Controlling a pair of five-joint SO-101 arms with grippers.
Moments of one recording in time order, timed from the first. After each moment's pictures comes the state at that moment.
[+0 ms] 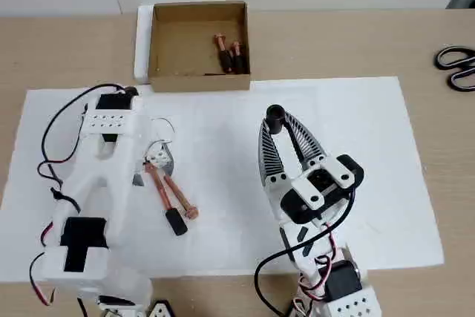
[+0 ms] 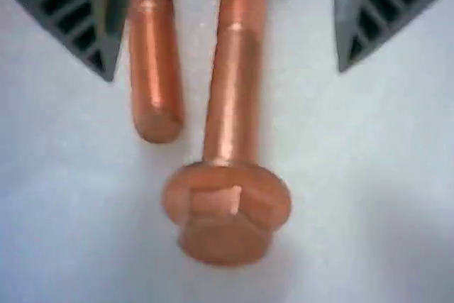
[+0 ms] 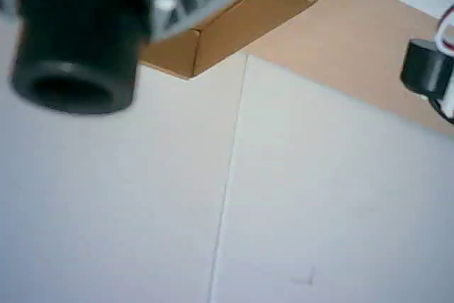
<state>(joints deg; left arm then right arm) -3.1 5.9 15.4 88.9 33.2 -23.8 -103.2 94.9 4.3 2.1</state>
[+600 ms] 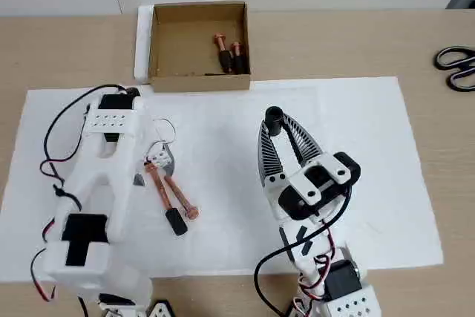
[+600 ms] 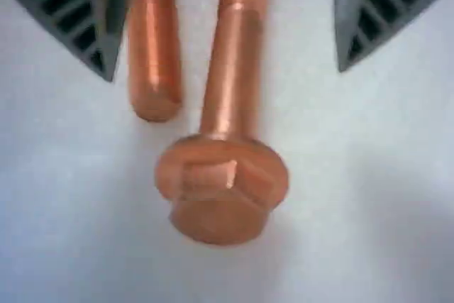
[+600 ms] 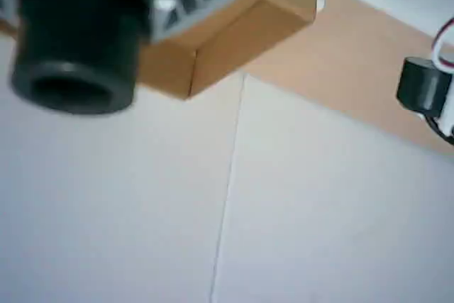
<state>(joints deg) -3.2 8.5 15.4 87.9 33.3 -23.8 -103.2 94.9 6.3 2.1</state>
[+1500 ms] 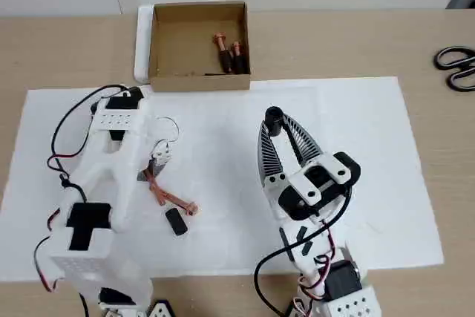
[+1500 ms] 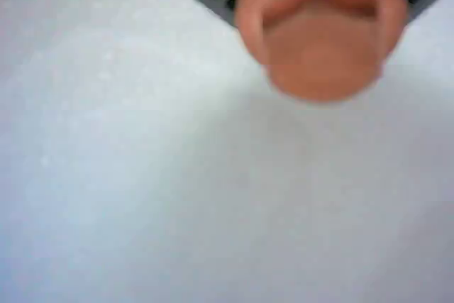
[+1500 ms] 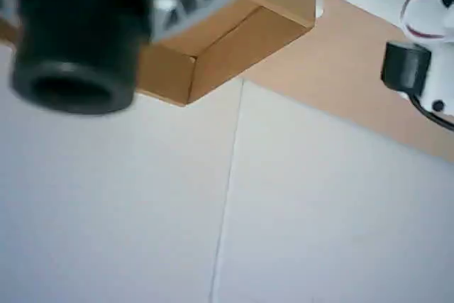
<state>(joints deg) -3.1 12.7 15.0 80.7 35.4 -23.8 -103.2 94.9 6.6 2.1</state>
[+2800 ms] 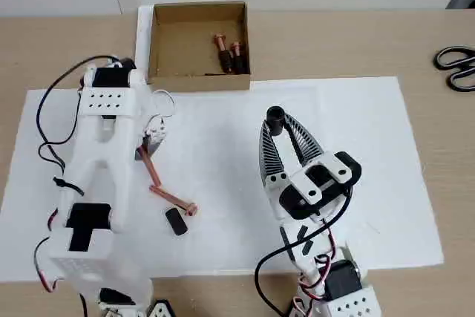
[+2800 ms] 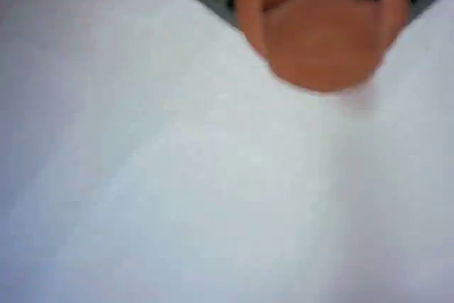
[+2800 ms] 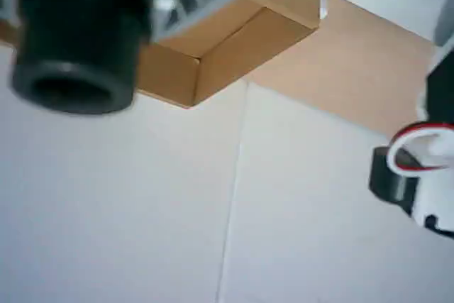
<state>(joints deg) -2.4 11.8 -3.6 98.0 35.6 -23.4 -103.2 94.9 6.6 2.1</state>
